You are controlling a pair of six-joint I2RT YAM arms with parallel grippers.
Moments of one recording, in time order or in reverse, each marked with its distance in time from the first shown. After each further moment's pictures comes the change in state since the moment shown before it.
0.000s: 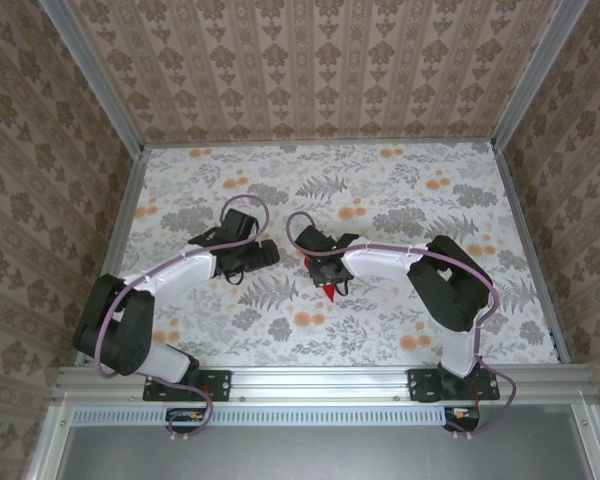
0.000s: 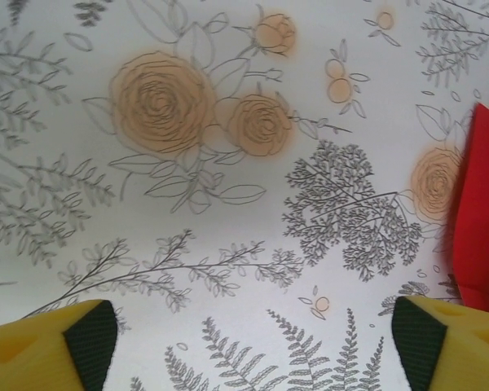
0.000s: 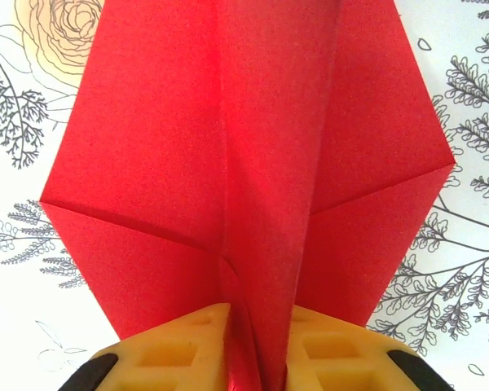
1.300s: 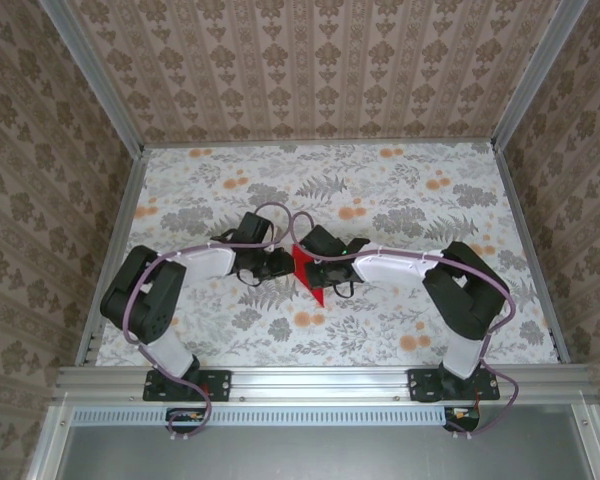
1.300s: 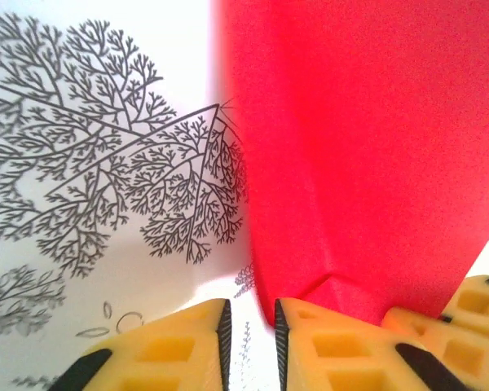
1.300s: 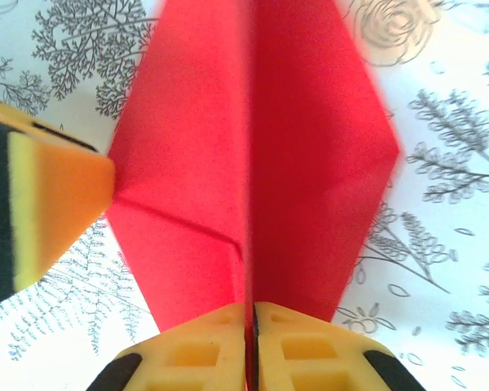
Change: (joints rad) left arm -0.045 0.206 0.019 0.208 0.392 0.050; right arm -0.002 -0.108 -0.098 0.144 -0.166 -0.058
